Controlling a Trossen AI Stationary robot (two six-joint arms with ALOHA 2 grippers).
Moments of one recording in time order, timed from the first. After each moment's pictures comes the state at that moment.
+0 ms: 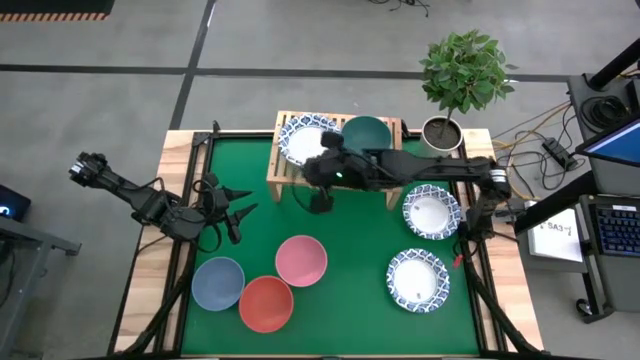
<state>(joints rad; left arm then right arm) -0.49 0.70 0.63 -0.41 -0.93 -0.32 -0.02 1.82 1.89 -0.65 0.37 -0.25</state>
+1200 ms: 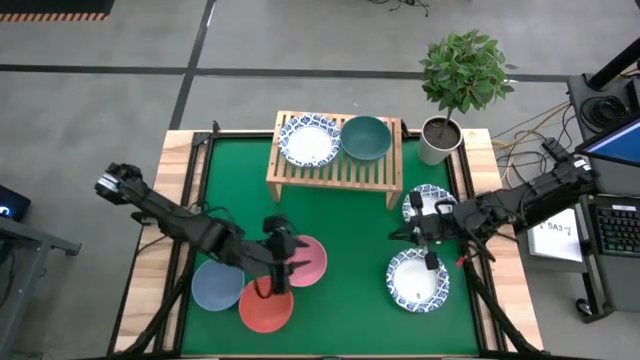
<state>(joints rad) -0.49 1.43 1.16 -0.35 -0.51 -0.36 0.39 0.79 0.60 -0.06 0.21 -0.06</state>
